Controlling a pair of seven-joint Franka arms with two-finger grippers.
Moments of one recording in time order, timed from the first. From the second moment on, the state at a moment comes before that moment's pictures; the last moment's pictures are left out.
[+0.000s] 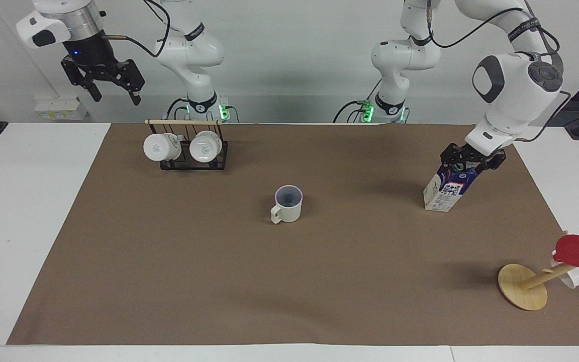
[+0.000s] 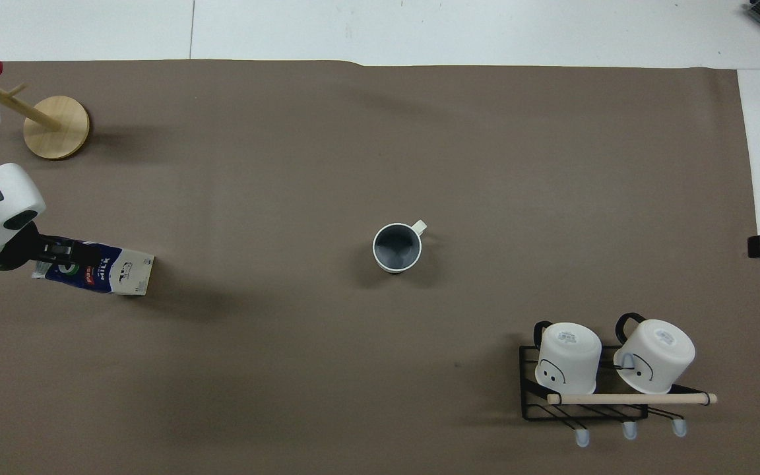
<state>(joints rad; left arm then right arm) -0.05 -0.06 0.07 -2.03 -0.02 1.93 0.23 0.03 -0.10 -0.08 -1.51 -0.02 1.41 0.05</state>
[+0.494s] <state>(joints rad) -0.05 -0.07 0.07 -2.00 -0.02 1.94 0.23 0.03 -0.11 -0.07 -1.52 -0.02 1.42 0.03</state>
